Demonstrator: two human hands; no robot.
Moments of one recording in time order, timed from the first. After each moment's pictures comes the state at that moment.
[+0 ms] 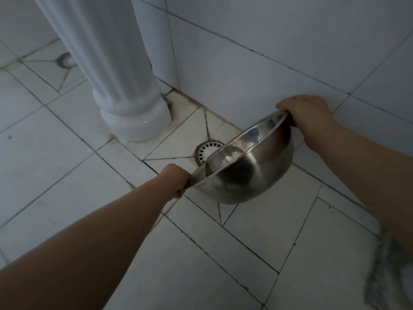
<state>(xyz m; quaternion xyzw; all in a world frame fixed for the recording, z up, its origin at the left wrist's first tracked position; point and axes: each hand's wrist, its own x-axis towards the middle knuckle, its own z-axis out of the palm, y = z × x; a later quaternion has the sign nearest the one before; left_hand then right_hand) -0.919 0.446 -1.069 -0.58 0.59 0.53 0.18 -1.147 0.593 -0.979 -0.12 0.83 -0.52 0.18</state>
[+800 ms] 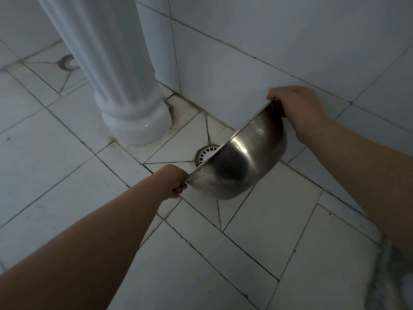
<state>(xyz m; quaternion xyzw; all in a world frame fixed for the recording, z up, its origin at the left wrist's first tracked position) -0.917 0.440 -1.048 -0.57 0.57 0.58 0.15 -1.149 0.567 -0.967 -0.16 0.81 -0.54 0.18</state>
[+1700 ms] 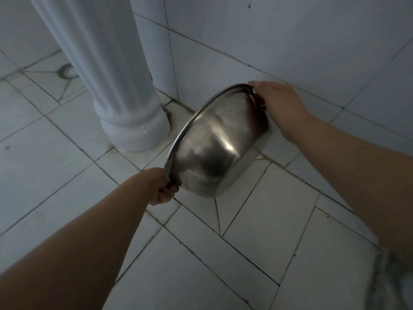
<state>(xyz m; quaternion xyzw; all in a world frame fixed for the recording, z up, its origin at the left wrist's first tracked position) -0.904 0.403 -1.061 -0.55 0.45 0.68 0.19 -1.137 0.543 -0.954 -0.23 0.77 -0.56 0.20</state>
